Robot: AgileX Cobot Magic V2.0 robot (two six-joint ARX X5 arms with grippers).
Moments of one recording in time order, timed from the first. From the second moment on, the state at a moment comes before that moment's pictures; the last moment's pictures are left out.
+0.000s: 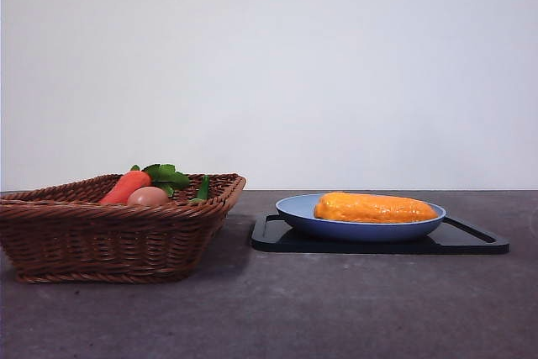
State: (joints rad) left arm 0.05 0.01 0.05 -0.20 -0.07 0.00; right arm 0.50 0.95 1.35 -0.98 -0.26 0.06
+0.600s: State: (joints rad) left arm 0.05 0.00 0.03 -0.18 -0.06 -0.07; right arm 0.50 0.95 1.35 -0.98 -0.26 0.06
